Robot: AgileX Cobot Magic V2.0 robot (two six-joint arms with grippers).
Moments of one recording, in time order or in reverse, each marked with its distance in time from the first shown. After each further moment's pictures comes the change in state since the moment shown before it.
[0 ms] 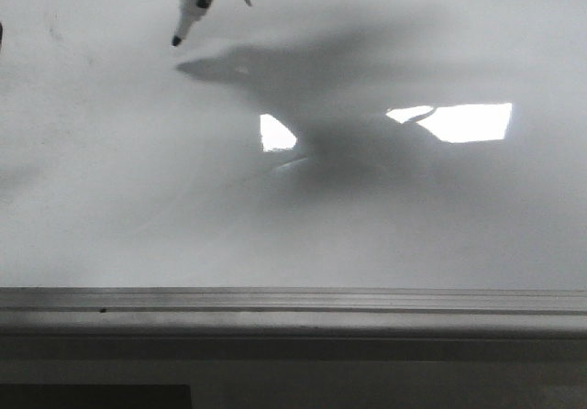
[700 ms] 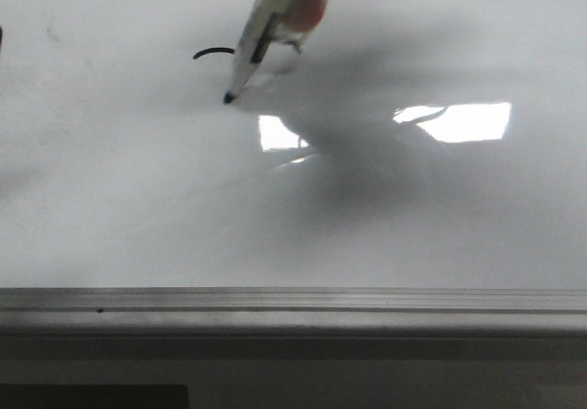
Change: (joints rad) left arm 0.000 0.000 0.000 -0.002 0.004 -0.002; right arm 0.033 0.029 -0.021 -0.078 0.147 0.005
